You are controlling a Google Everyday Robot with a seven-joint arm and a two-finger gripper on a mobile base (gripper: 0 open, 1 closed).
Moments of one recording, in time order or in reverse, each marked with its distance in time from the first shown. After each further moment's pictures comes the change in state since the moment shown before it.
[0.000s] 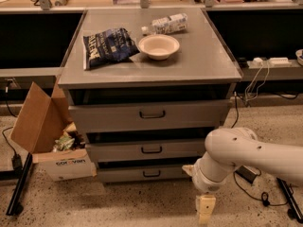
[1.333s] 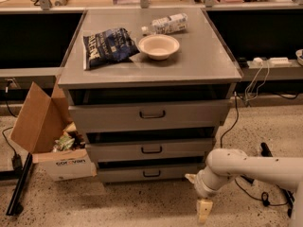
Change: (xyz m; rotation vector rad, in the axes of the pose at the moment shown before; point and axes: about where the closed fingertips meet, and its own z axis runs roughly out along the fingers) arm 0.077 -0.052 0.132 0.015 -0.056 0.012
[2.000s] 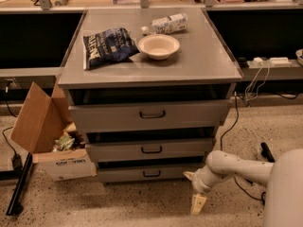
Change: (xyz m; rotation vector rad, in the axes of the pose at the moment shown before) arm 0.035 -0.064 0.080 0.032 -0.108 0.044
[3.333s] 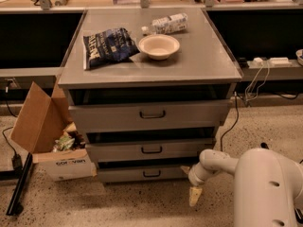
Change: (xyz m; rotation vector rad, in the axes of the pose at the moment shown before) arm 0.047 -0.071 0.064 0.053 0.075 -0.111
